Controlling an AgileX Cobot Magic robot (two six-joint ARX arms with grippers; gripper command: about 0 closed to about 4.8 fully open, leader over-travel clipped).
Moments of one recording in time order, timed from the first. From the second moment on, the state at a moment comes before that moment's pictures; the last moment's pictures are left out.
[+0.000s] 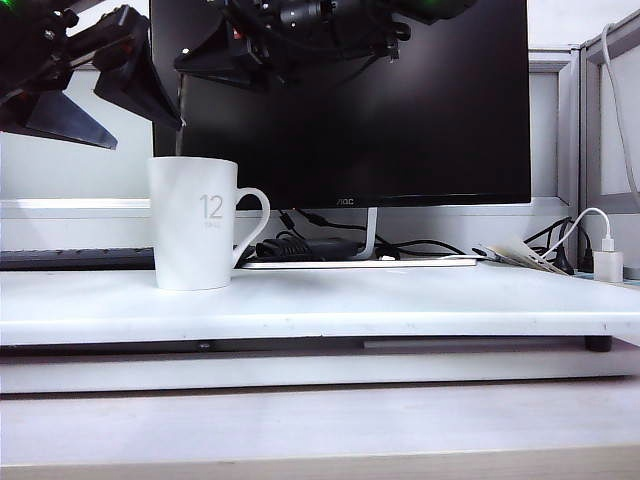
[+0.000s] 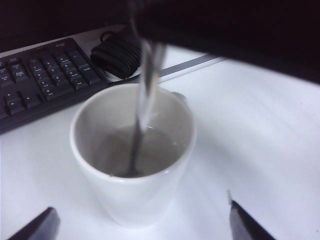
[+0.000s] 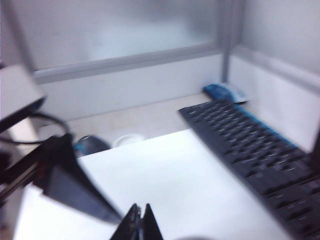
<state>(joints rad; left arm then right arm) -0.33 1.13 0.72 0.02 0.20 0.03 0.63 1.89 1.48 0.31 -0.70 -0.03</state>
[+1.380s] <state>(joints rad) -0.33 1.13 0.72 0.02 0.20 0.03 0.63 1.89 1.48 0.06 -0.46 -0.15</state>
